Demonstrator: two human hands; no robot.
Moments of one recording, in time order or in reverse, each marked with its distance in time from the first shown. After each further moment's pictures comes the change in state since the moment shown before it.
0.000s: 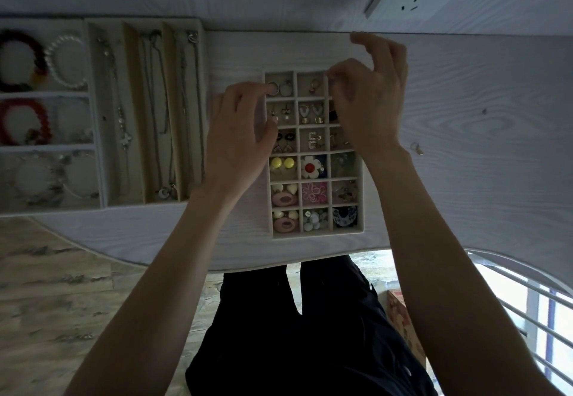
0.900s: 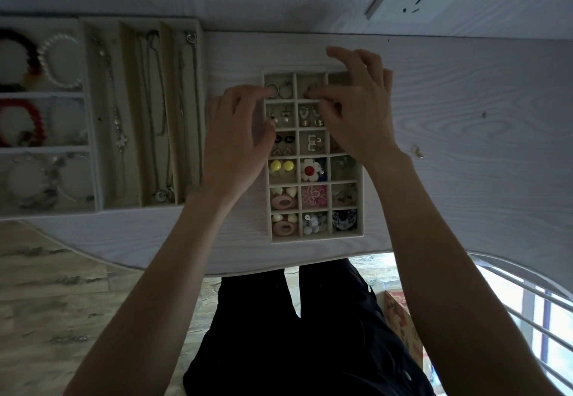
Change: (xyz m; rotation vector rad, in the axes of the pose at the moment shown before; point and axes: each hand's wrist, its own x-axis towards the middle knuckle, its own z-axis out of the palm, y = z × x) left_hand 0.000 -0.004 0.002 -0.036 0.006 0.013; right_hand -0.006 0.002 0.003 -0.005 -0.302 -0.083
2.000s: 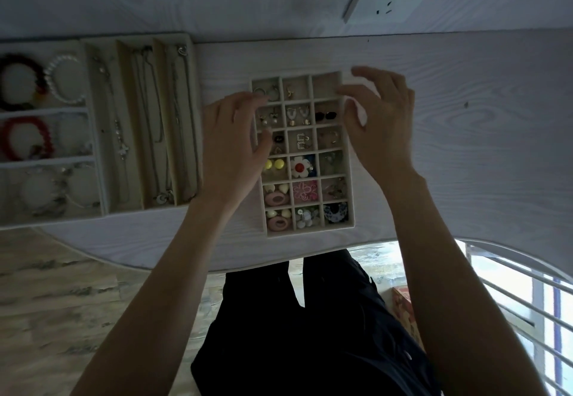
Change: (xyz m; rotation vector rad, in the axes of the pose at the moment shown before) left_hand -0.007 0.011 0.000 0.132 -0.016 0.067; right_hand -0.036 0.012 -0.030 0.034 0.204 0.093
